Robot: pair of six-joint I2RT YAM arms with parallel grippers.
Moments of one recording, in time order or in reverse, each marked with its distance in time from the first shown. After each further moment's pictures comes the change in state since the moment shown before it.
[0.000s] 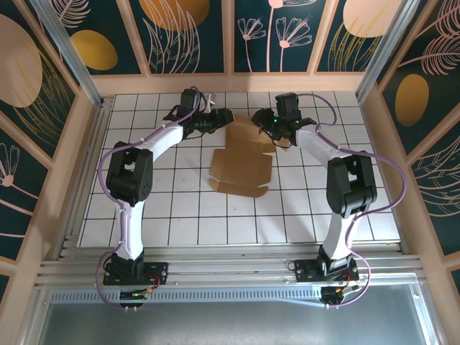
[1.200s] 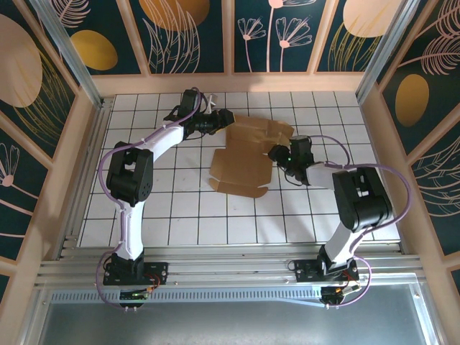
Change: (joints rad) left arm -0.004 0.000 -0.001 -0.016 0.006 0.002; right arm -0.060 -0.150 -0.629 0.475 0.085 0.034
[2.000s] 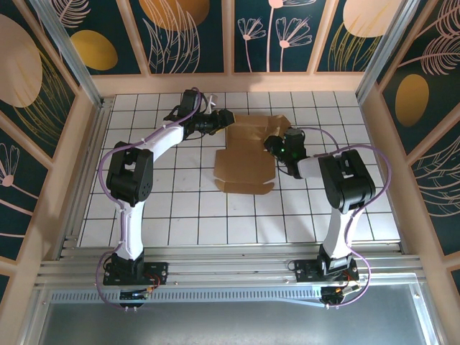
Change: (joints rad) left arm 0.000 0.000 0.000 -0.003 0.006 0.003; right arm 0.013 0.202 0.108 0.269 -0.006 -0.009
